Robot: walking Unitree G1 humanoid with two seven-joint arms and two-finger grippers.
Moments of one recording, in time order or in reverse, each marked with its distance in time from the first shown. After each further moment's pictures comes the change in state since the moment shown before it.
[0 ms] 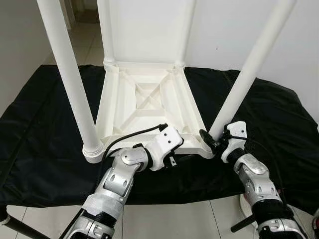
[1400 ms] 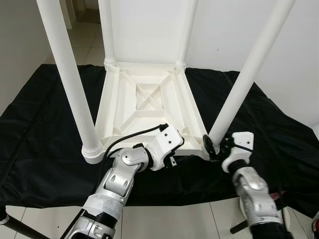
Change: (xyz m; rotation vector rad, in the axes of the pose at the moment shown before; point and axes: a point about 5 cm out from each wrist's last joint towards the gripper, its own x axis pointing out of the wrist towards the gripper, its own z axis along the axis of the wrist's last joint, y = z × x) left arm 0.000 -0.001 -0.001 0.020 0.012 0.008; right arm -0.030 0.003 -0.001 0.027 0.007 -0.129
